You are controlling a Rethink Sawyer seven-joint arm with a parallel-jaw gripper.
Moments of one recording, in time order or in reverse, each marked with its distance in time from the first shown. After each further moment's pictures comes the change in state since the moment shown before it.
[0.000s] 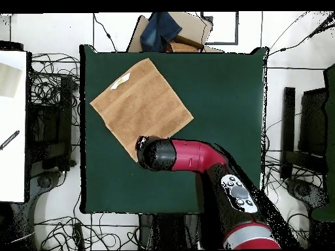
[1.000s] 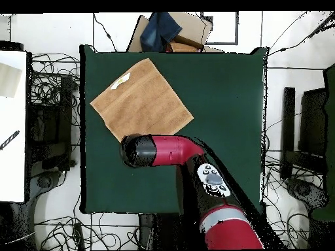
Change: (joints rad) arm 0.101 0.065 -0.010 -0.050 0.014 0.003 0.000
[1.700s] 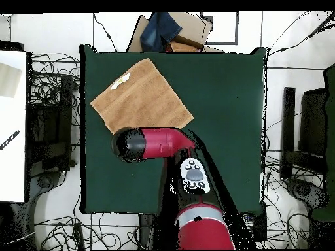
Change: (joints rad) arm 0.139 0.020 -0.132 -0.119 0.011 0.105 0.000
